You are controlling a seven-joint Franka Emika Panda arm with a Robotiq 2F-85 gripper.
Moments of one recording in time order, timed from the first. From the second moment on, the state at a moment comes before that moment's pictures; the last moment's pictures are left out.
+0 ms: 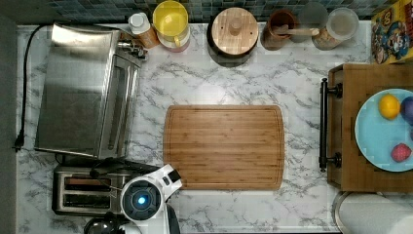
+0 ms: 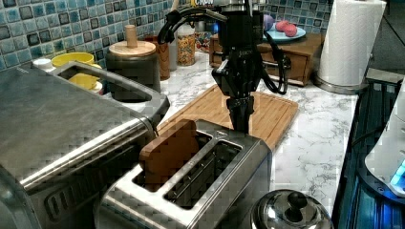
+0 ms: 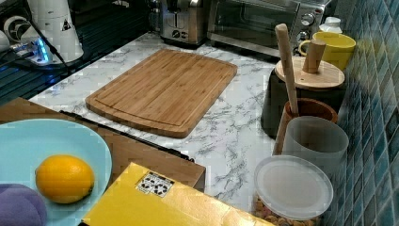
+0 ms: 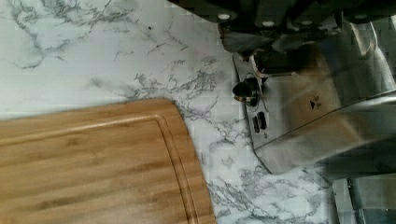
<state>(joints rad) 0.31 -0.34 0.18 -2.65 0.40 0.65 -0.33</state>
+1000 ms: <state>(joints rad) 0.32 -0.20 0.14 -2.65 0.47 0.73 -0.35</state>
